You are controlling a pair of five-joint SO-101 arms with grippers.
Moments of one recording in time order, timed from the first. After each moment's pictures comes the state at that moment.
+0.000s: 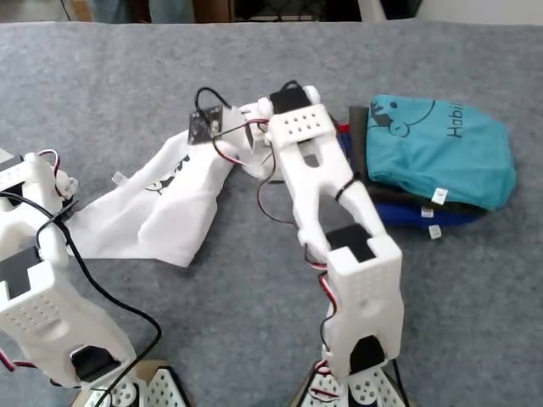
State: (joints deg) left arm -34.5 17.5 13.3 51.3 33.7; right arm -19.2 30.3 -21.8 83.0 69.1
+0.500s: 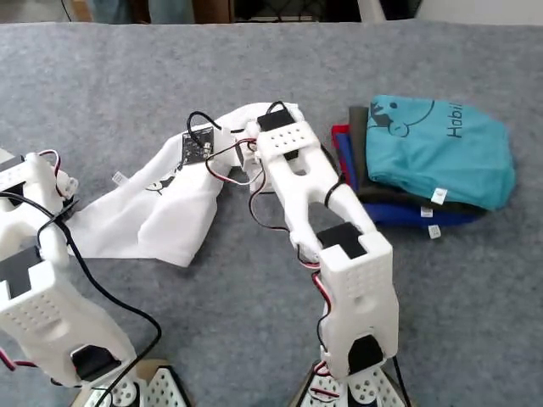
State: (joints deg) left arm -34.5 17.7 13.3 51.3 33.7; right arm -21.4 32.0 -12.4 68.6 70.1
